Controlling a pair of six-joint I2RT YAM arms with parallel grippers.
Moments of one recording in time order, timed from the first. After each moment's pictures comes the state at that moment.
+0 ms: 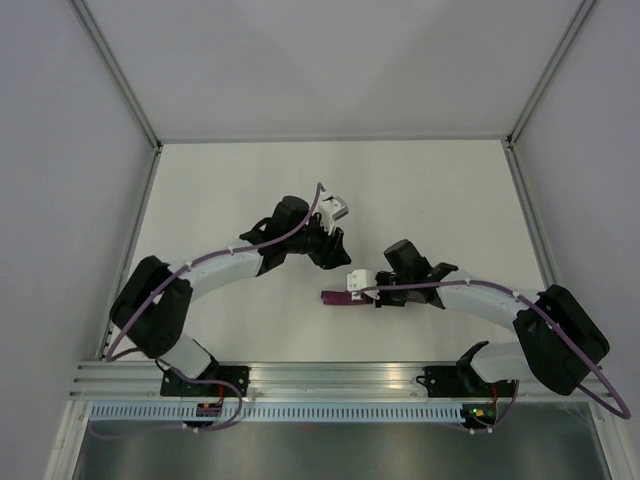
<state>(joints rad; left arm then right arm) -0.67 1.63 0.99 0.02 0.55 -0.05 0.66 1.32 0.56 -0.23 -0.33 -0.89</state>
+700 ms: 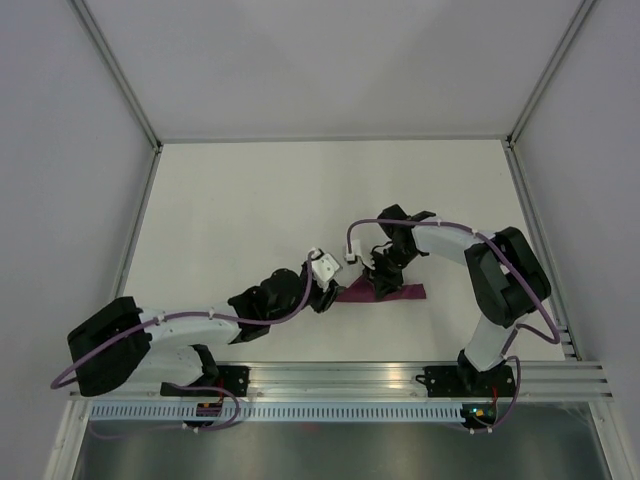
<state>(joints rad) -1.02 1.20 0.42 0.52 -0.10 -0.02 0.48 1.75 1.01 -0.75 -0.61 -0.97</state>
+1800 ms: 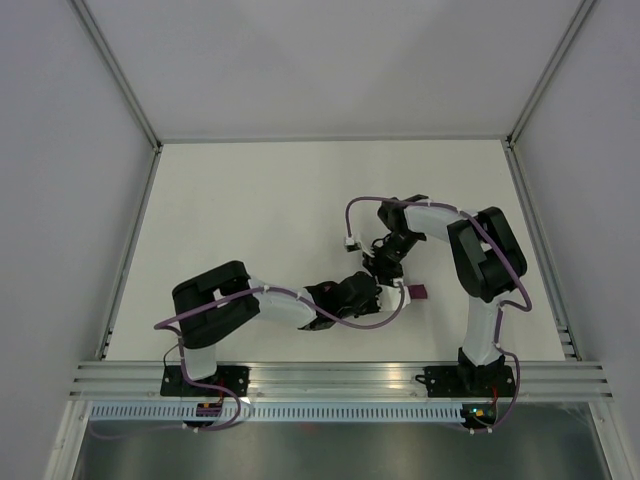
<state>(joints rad) -1.19 1.85 0.87 0.37 -0.18 0.42 0.42 1.98 1.24 -1.02 -0.70 -0.98</state>
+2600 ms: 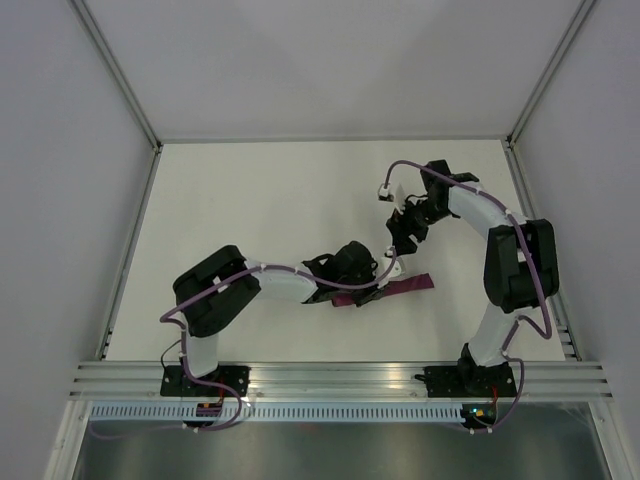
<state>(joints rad) -1.04 1.89 0.99 0.21 0.22 0.23 0.20 1.86 1.33 -0.89 -0.66 -0.86</state>
